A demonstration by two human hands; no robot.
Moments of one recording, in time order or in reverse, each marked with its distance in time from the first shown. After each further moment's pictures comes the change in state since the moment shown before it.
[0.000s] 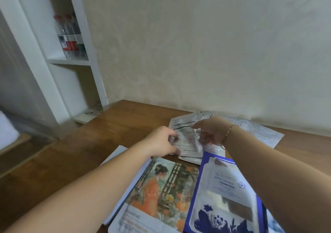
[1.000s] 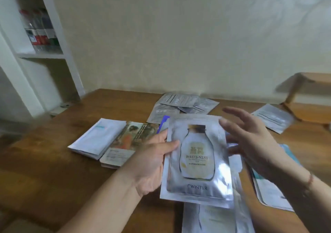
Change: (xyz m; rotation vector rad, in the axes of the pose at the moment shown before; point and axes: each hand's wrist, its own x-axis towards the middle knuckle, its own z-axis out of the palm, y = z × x) left_hand -0.234 0.121 0.058 -1.453 -0.350 0.105; right_hand -0.289 0.131 -0.091 0.341 0.179 -0.537
